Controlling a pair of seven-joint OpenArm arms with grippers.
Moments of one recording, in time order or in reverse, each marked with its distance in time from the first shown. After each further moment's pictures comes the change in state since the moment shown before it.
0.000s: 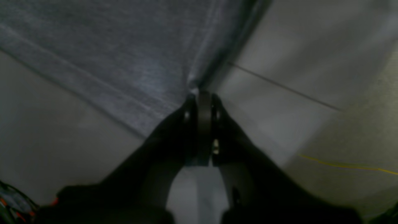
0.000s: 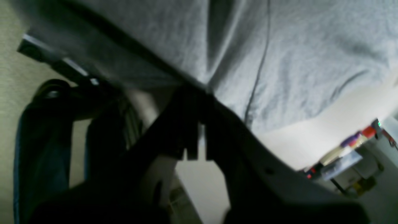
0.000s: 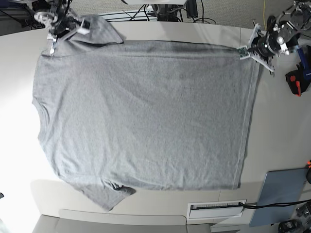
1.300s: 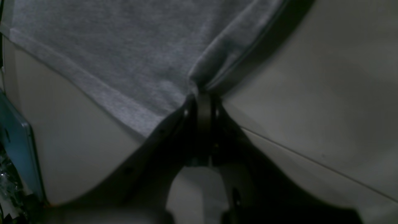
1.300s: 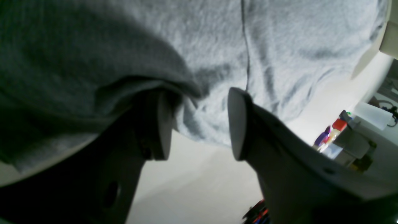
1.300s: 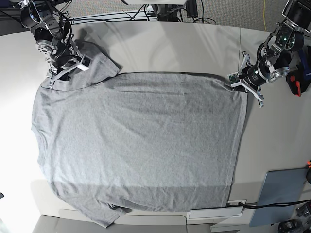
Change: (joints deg) left arm -17.2 12.3 0.0 -16.6 20.5 -2.6 -22.5; right arm 21.2 -7.3 0.6 -13.9 -0.6 6.4 10.0
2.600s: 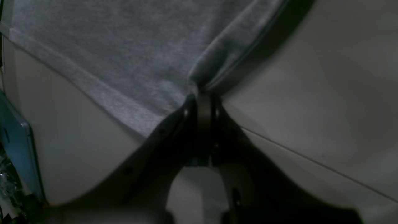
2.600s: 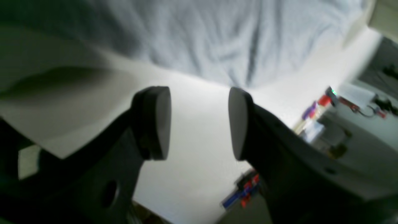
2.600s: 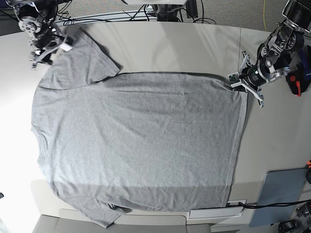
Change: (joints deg) left arm -0.1 0.0 0.0 0.0 -0.2 0.0 -0.2; right arm -20.4 2.8 14.8 6.8 -7.9 -6.8 6.9
